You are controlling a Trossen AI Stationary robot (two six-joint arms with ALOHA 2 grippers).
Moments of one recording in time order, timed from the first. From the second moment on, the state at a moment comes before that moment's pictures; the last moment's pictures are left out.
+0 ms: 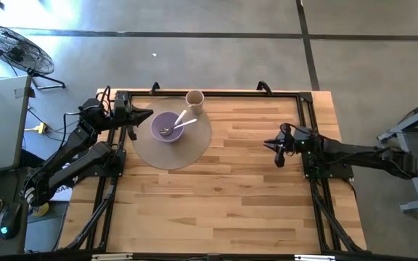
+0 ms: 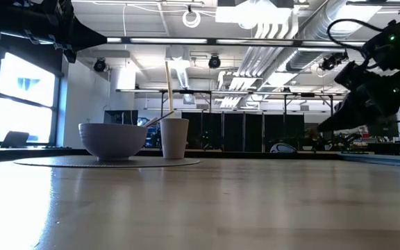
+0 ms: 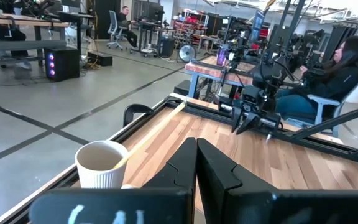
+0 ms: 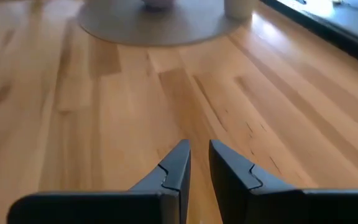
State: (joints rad) left arm 0.88 0.35 0.41 -0.06 0.56 -0.13; right arm -0.36 0.50 0.01 0.03 -0.07 0.02
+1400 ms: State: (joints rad) left arm 0.88 0.35 0.41 -0.06 0.56 -0.13; right arm -0.16 0.00 0.01 0.03 -0.03 0.02
